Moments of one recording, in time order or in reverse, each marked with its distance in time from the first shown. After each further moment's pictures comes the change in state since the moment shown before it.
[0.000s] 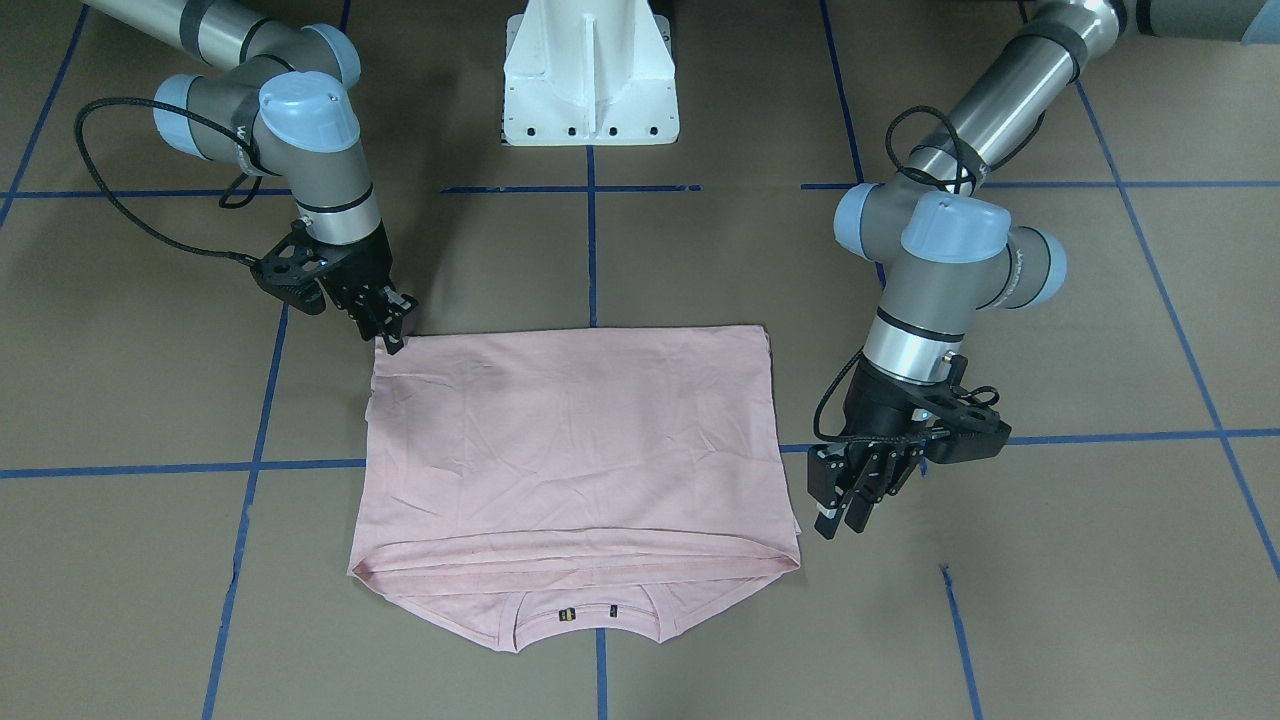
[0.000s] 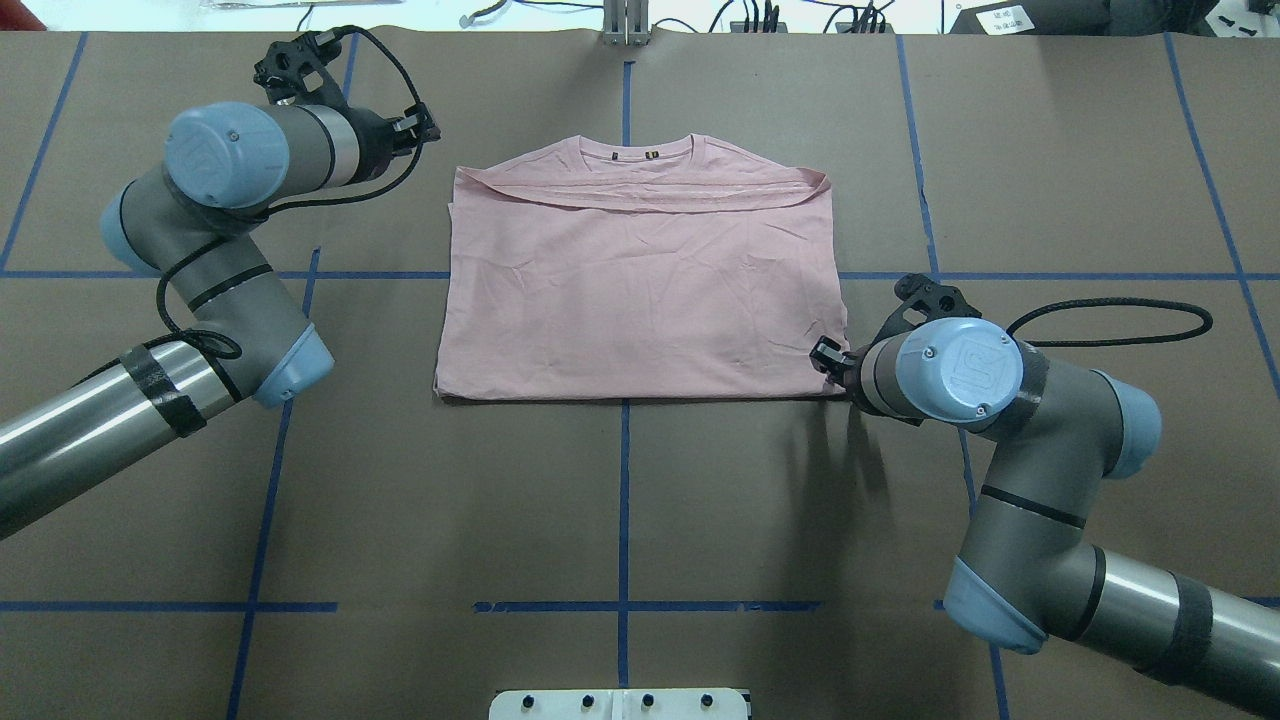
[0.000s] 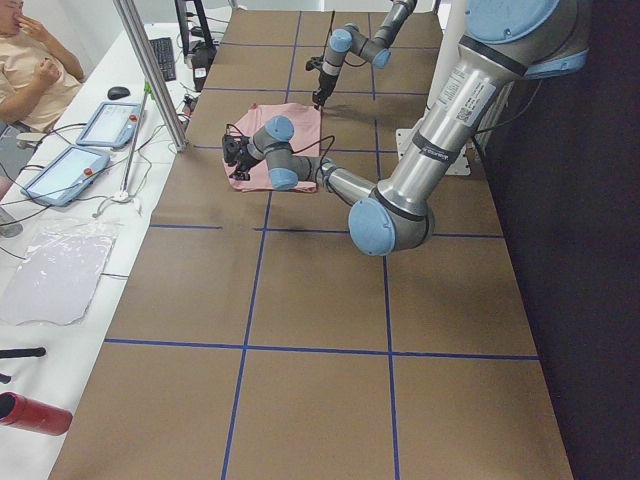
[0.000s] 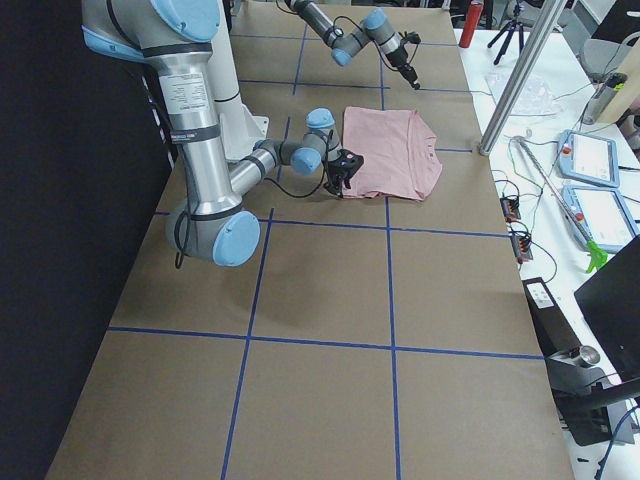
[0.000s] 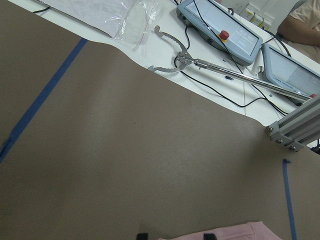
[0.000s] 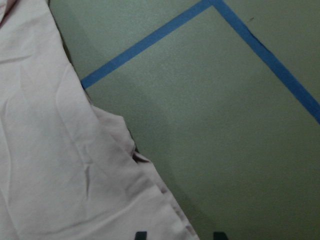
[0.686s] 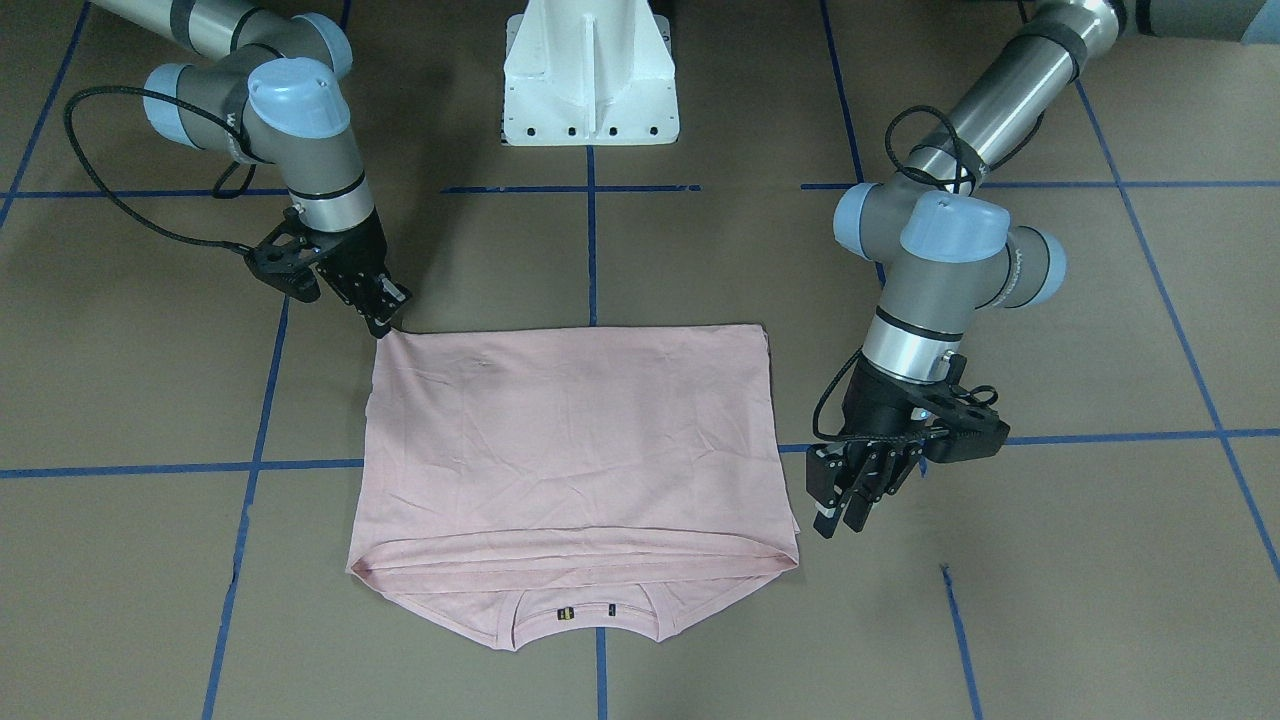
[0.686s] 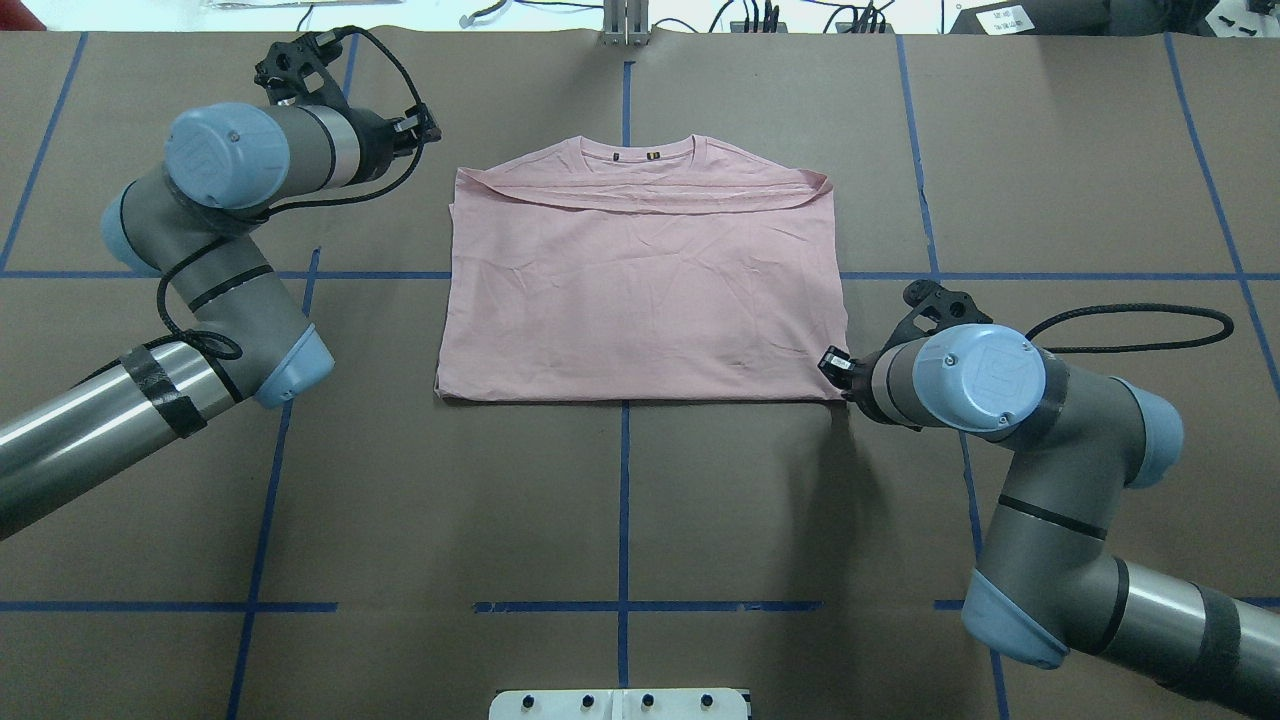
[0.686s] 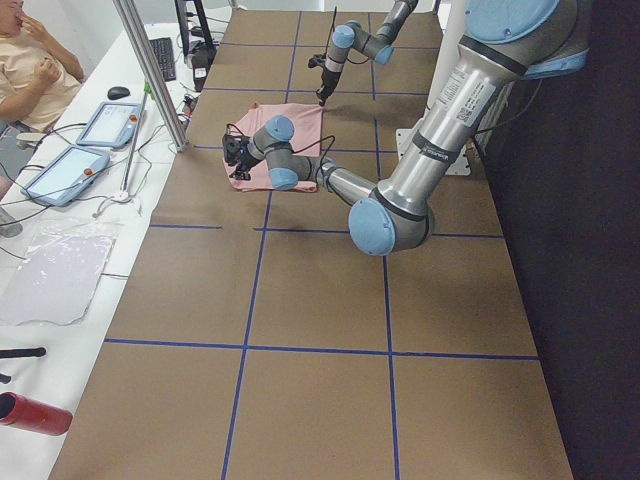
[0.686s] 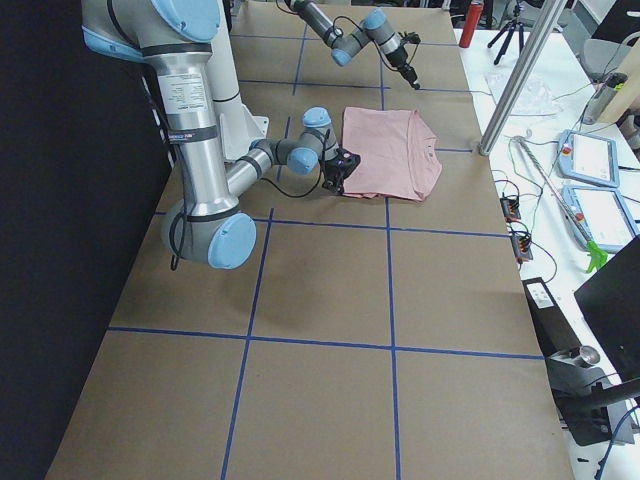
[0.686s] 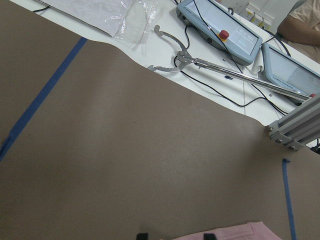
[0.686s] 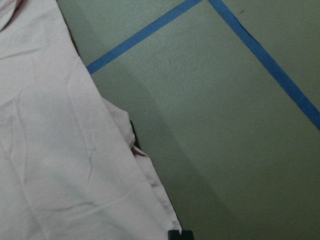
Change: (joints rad) left arm 0.001 0.000 -0.006 0.000 -0.001 -0.002; right arm -0.008 -0.050 0.090 0.001 0.023 0.003
